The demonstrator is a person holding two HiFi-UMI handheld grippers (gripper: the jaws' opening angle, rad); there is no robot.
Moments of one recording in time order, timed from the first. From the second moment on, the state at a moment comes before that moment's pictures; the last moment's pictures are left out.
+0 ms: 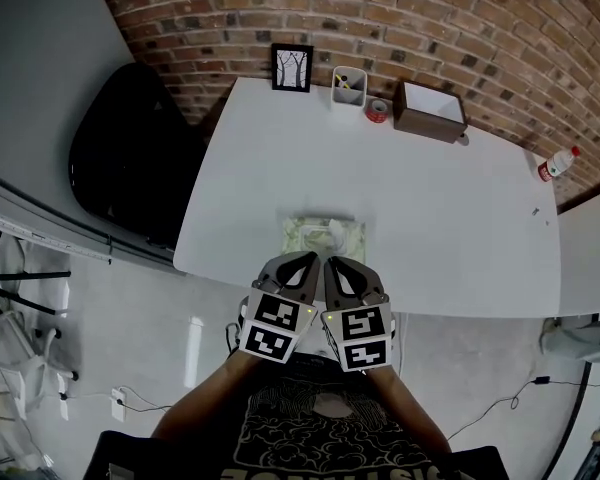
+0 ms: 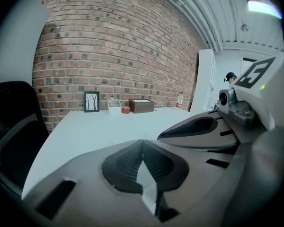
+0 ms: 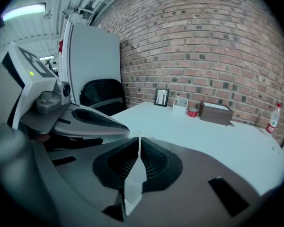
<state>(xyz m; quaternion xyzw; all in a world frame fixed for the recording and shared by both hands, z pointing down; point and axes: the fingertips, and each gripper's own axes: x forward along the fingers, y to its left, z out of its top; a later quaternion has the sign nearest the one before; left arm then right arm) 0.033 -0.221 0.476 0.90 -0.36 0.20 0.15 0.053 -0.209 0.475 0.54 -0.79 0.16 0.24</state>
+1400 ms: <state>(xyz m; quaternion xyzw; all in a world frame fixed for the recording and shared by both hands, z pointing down) 0.026 -0.277 0.508 0.90 -0.32 0.22 0.17 0.057 -0.262 0.527 0.56 -0.74 0.18 0.33</state>
